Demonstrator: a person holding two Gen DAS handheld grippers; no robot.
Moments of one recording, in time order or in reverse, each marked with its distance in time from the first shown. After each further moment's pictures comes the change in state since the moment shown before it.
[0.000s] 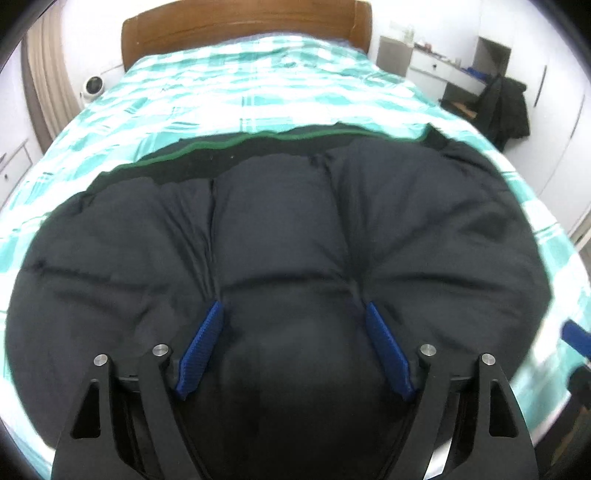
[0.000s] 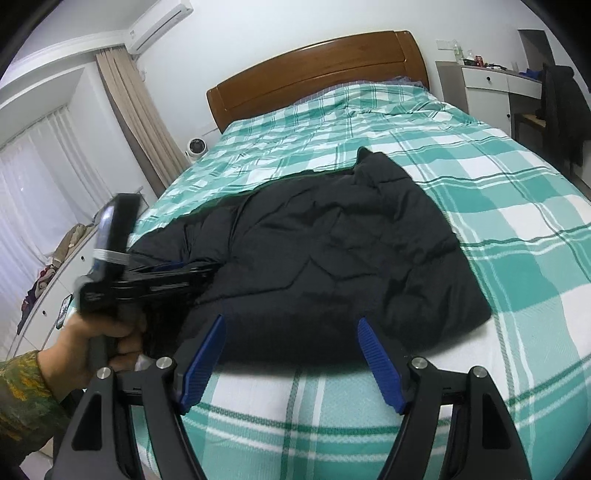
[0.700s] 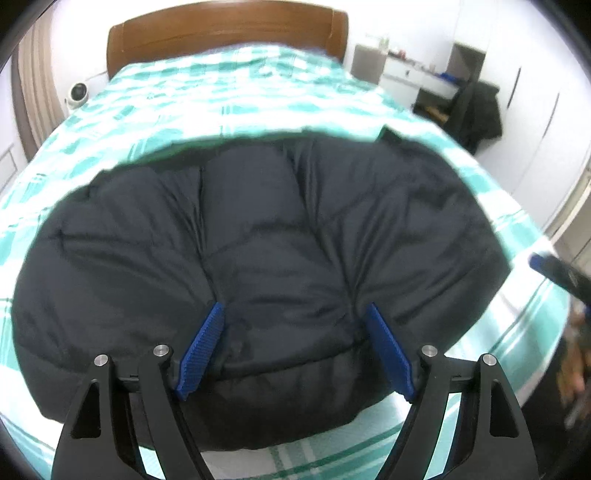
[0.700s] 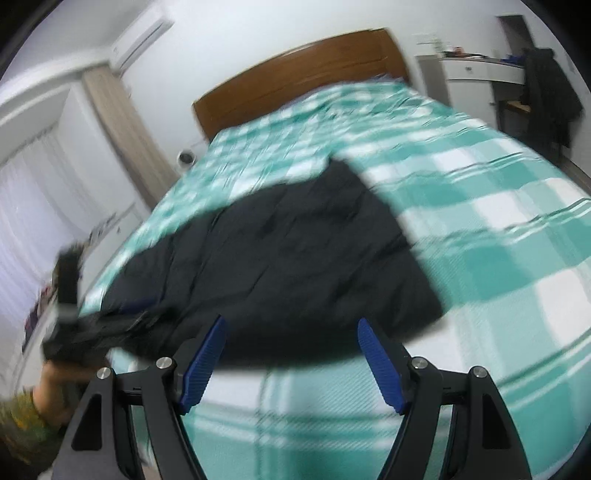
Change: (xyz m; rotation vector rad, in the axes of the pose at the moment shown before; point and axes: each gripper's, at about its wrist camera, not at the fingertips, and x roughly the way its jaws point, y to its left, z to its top) left arm -0.043 0.001 -0.018 0.020 -0.039 -0.103; right arm -0.014 -0.069 0.029 0.138 -0.042 -0.012
